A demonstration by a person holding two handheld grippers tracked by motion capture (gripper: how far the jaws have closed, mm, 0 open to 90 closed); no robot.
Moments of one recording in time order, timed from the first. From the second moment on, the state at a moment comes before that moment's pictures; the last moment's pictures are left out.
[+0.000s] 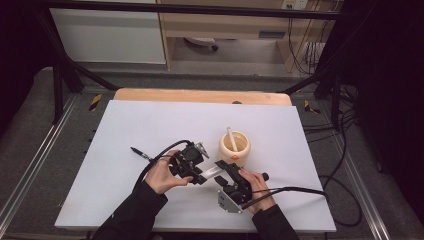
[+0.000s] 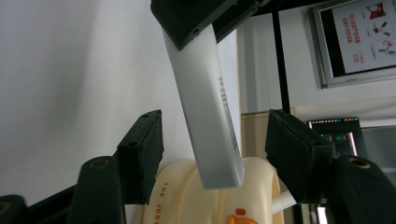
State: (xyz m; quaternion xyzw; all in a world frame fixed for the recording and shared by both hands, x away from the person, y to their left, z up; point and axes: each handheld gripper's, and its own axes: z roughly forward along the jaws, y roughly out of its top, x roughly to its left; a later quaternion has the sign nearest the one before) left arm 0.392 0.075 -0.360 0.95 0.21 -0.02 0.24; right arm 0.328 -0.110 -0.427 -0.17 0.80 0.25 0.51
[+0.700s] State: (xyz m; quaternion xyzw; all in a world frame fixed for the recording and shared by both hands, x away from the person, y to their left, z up) left arm 0.392 0.070 -0.353 0.94 0.22 -0.02 0.24; right arm 0.323 -0.104 -0.429 -0.24 0.77 0.23 0.55
